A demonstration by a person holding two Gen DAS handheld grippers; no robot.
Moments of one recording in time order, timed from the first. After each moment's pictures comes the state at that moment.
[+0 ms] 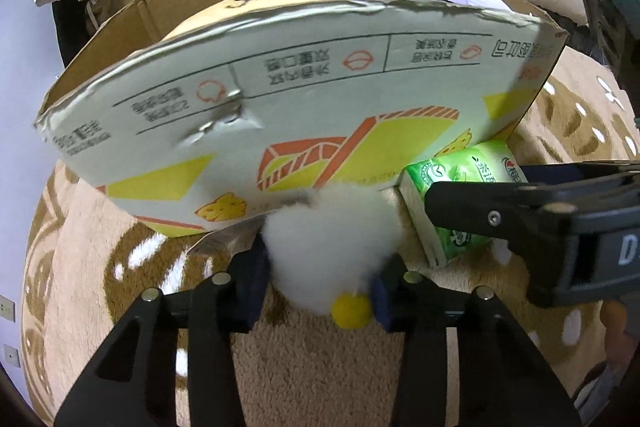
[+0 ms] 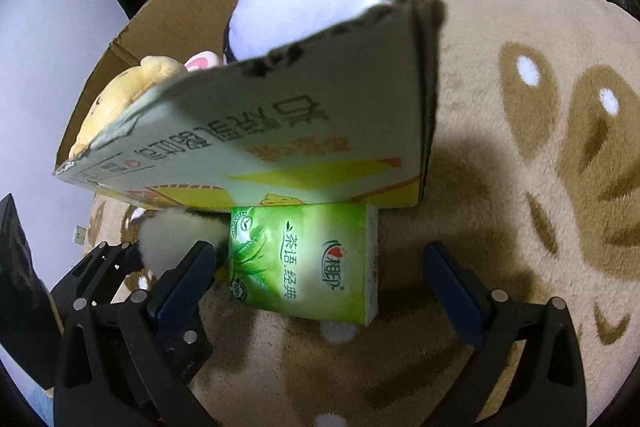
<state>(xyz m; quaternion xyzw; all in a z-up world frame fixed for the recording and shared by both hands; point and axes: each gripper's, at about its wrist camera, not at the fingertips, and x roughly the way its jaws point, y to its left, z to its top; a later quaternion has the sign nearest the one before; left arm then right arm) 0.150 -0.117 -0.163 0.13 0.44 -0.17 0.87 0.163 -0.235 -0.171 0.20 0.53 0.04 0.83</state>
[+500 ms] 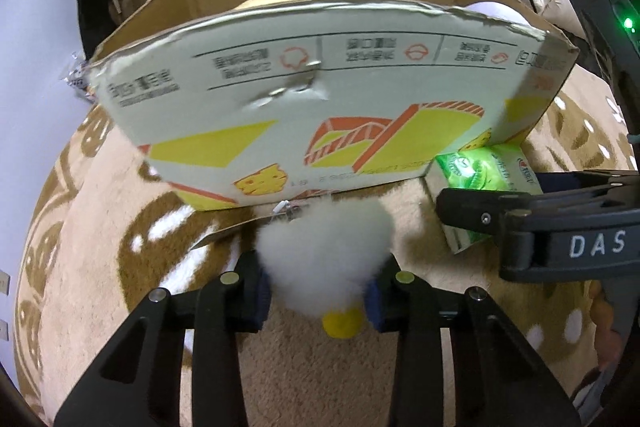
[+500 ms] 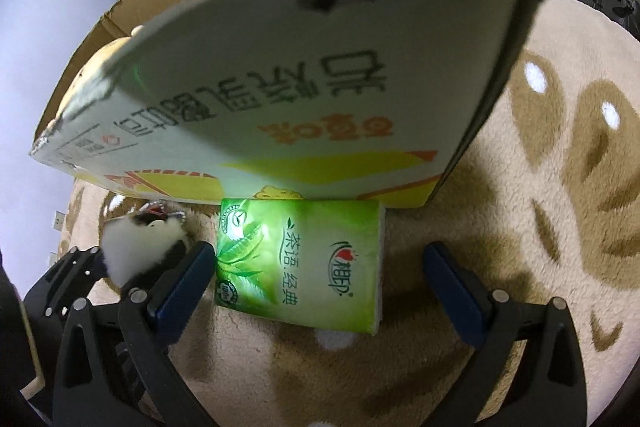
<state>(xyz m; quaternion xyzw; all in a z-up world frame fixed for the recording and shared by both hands) 0.143 -0.095 -0.161 0.10 0.44 -0.14 0.88 0.181 -0.205 -0.175 0.15 0.54 0.02 0.83</state>
